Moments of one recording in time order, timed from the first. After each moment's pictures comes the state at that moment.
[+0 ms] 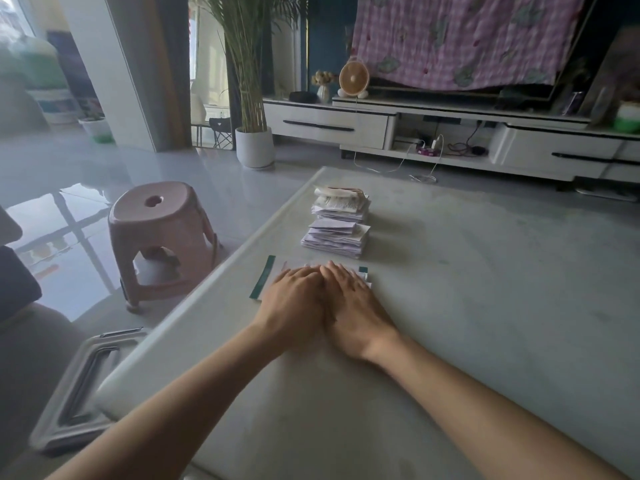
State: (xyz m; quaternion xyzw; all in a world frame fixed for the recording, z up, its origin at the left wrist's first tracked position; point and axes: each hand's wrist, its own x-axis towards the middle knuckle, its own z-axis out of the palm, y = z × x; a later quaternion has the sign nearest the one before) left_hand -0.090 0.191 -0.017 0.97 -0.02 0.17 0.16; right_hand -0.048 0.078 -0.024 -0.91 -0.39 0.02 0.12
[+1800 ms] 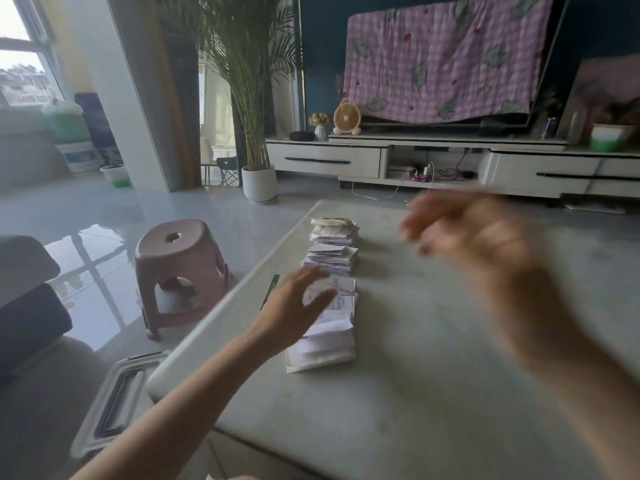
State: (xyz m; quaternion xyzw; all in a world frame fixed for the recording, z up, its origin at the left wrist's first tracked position) left_hand -0.143 0.171 0.039 0.93 0.01 0.19 0.32; right_hand -0.143 -0.033 0.116 -0.65 -0.36 -0.07 0.67
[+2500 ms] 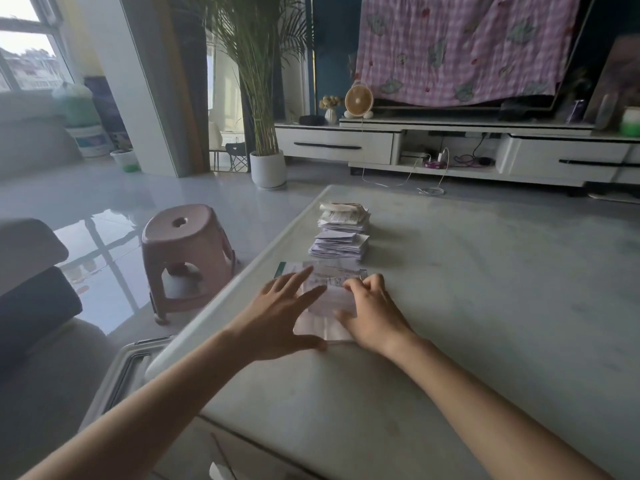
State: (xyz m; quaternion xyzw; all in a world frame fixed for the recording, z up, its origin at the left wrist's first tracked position) left_hand -0.148 0.212 0.002 0.99 -0.09 0.10 0.02; right_hand -0.084 0.045 0.007 -0.93 -0.27 0.04 0.25
